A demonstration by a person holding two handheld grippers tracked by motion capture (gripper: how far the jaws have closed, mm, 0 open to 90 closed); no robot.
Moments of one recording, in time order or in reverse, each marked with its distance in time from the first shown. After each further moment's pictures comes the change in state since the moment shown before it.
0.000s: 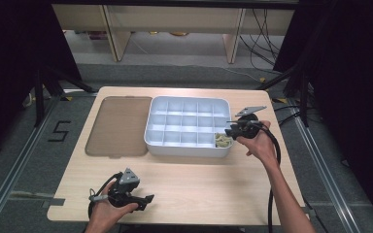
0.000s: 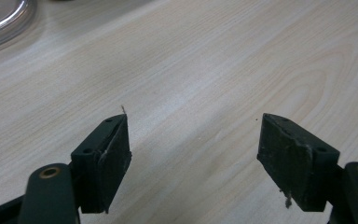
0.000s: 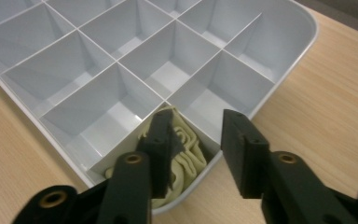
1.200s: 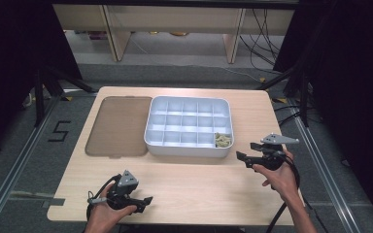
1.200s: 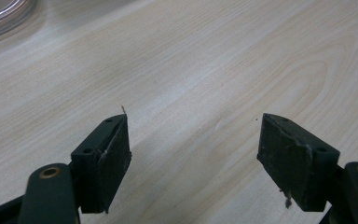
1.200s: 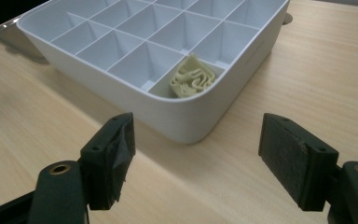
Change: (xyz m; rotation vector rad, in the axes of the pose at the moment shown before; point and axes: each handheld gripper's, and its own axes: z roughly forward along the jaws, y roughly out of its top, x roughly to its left) left arm -0.003 -0.007 -0.001 -0.014 -0.001 -0.002; right arm 0.019 -0.086 -0.050 -0.200 0.050 0.174
